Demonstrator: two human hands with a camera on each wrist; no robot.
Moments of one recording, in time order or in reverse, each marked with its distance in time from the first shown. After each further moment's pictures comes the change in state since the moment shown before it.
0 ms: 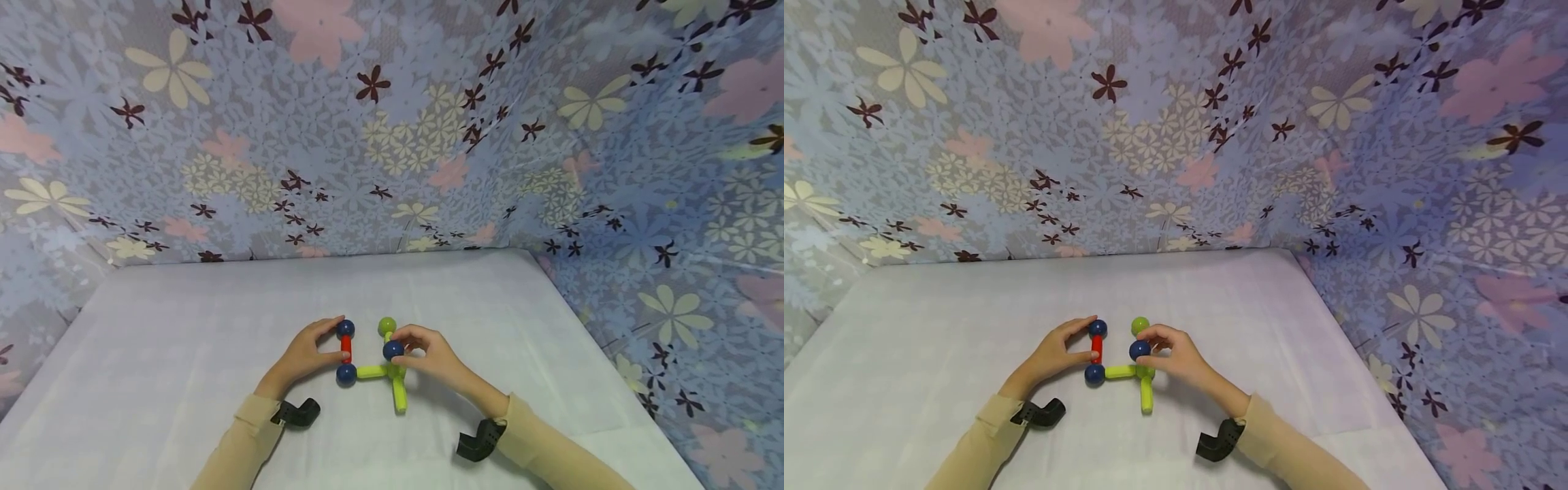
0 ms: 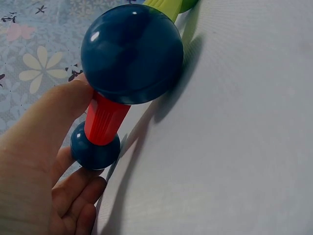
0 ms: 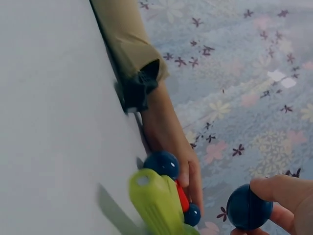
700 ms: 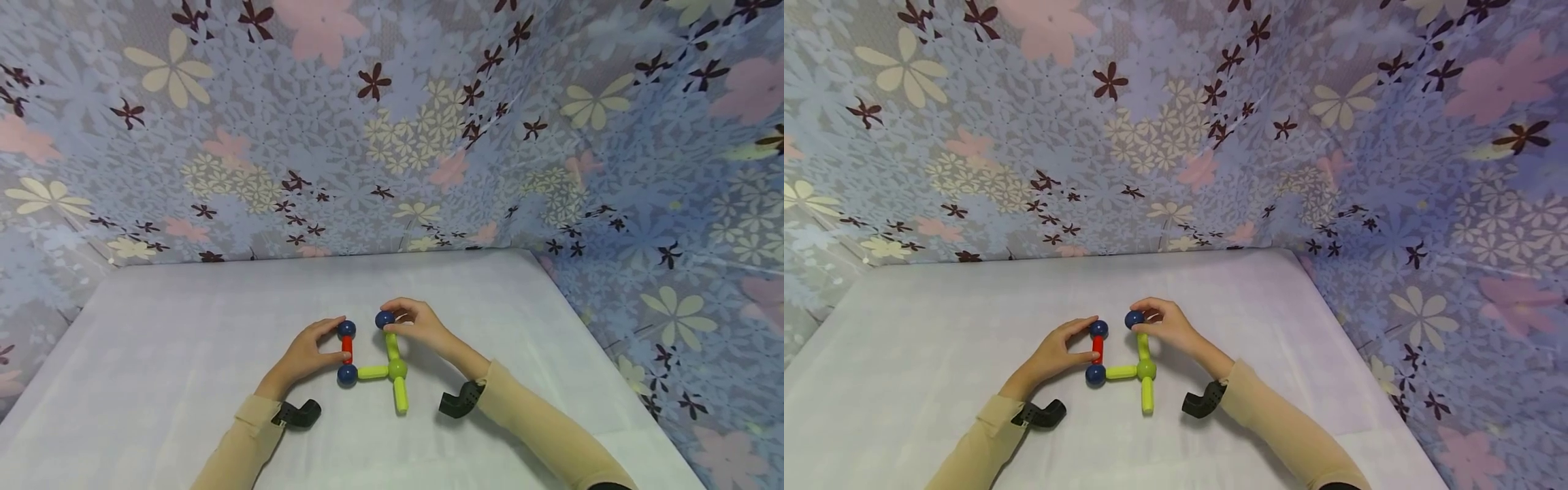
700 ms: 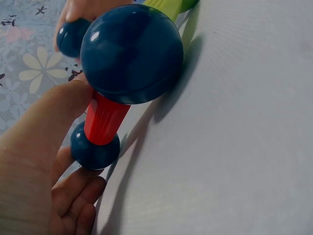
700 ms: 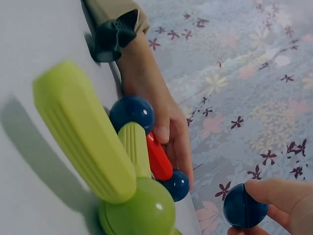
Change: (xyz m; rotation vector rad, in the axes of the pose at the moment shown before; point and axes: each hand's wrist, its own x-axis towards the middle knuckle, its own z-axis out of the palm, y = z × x) left_hand 0.000 0.000 -0.002 -0.007 -0.003 -0.013; right_hand 0.056 0.019 -0.010 0.013 -0.020 0.087
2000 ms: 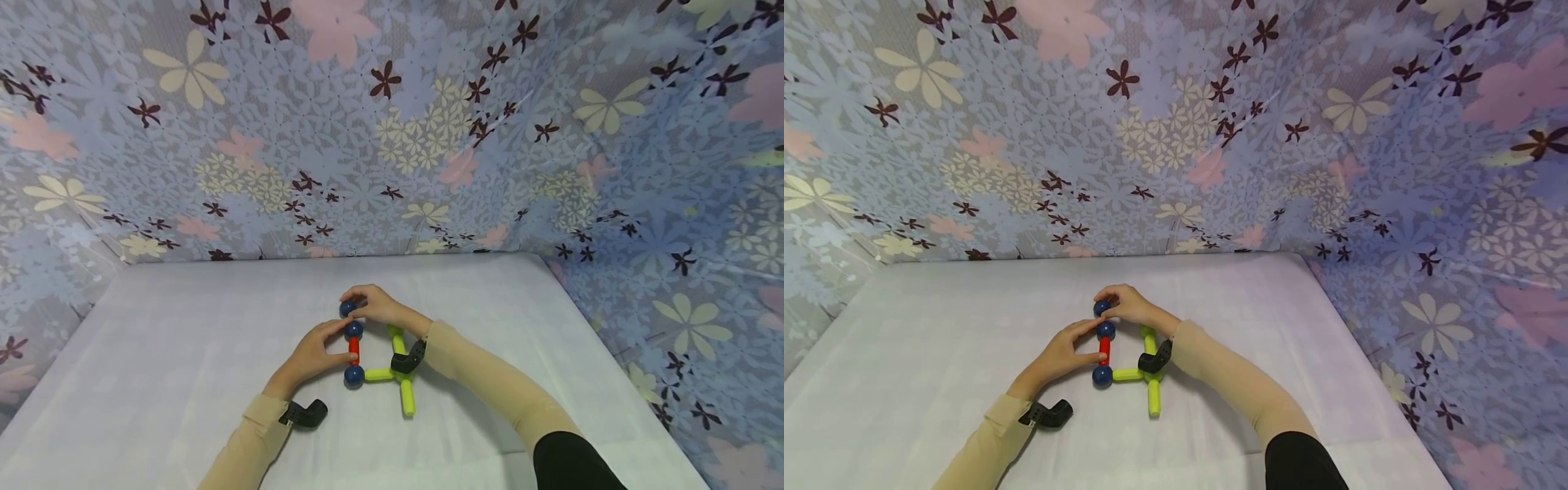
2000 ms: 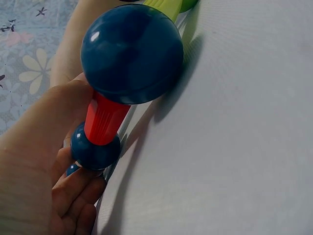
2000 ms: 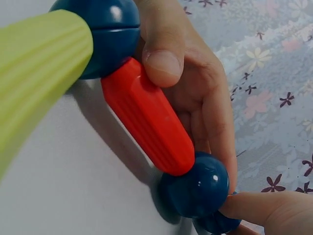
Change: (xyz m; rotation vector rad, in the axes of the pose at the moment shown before) left_hand -0.001 0.001 0.001 -0.014 -0.008 -0.009; right_hand 0.102 0.017 0.046 -0.212 -0.274 0.002
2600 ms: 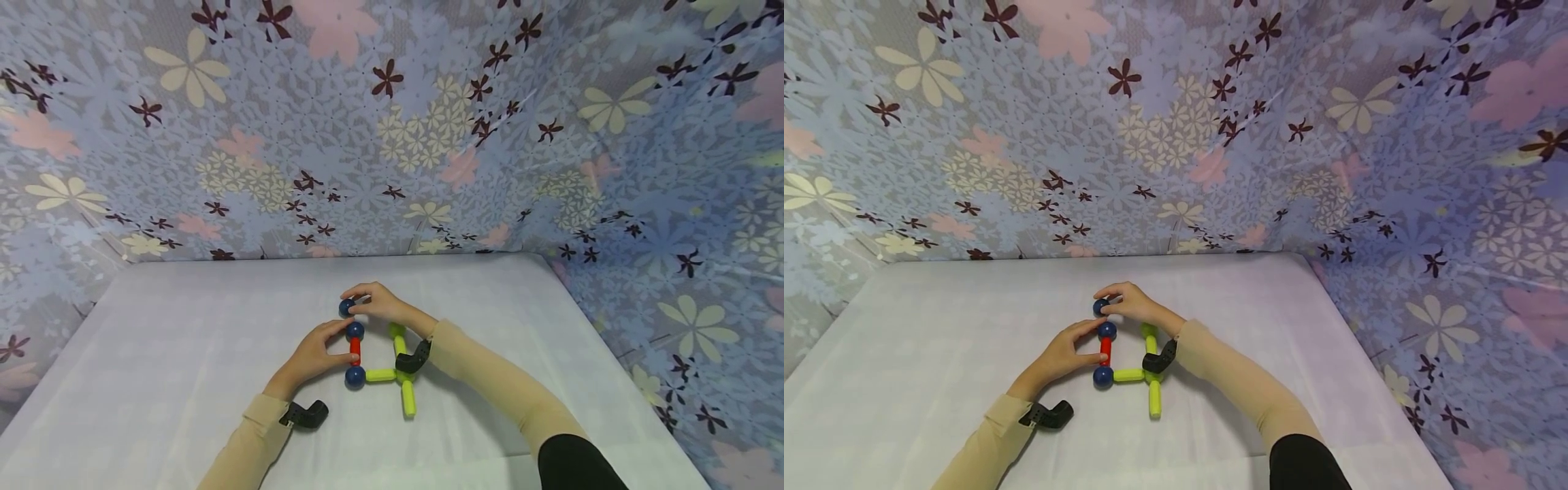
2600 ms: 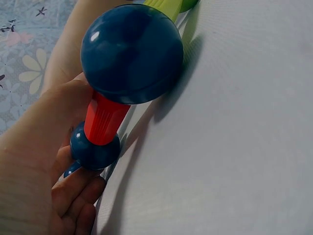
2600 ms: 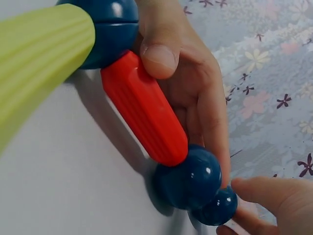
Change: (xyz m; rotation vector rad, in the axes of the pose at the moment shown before) left_hand 0.001 -0.003 -0.001 0.013 -0.004 -0.002; right_hand -0.001 -0.002 -0.006 0.010 0.005 -0.082
